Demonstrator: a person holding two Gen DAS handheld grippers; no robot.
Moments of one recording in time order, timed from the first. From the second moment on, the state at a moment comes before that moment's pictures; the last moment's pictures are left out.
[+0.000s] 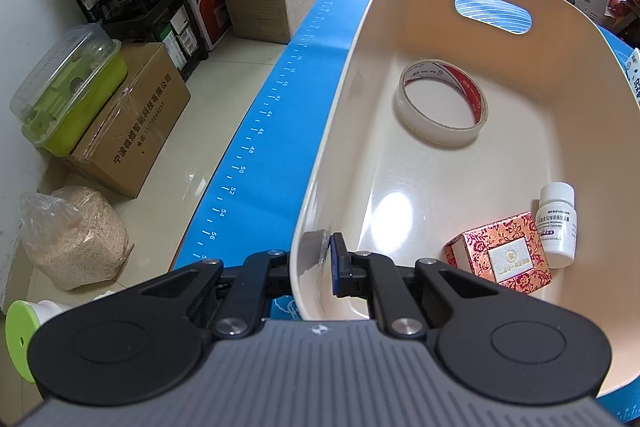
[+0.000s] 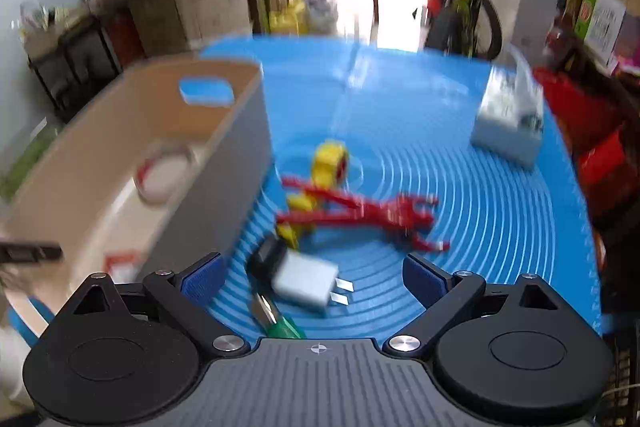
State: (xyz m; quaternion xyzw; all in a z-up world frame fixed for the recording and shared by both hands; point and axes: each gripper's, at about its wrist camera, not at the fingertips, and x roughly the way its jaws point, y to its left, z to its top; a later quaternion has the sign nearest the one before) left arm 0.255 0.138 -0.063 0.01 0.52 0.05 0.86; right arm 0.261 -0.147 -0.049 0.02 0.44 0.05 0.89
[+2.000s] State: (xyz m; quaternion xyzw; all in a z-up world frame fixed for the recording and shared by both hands) left arm 0.253 0.140 -0.062 0.01 0.51 0.05 0.86; right arm 0.243 -0.139 -0.019 0.00 0.39 0.09 0.91
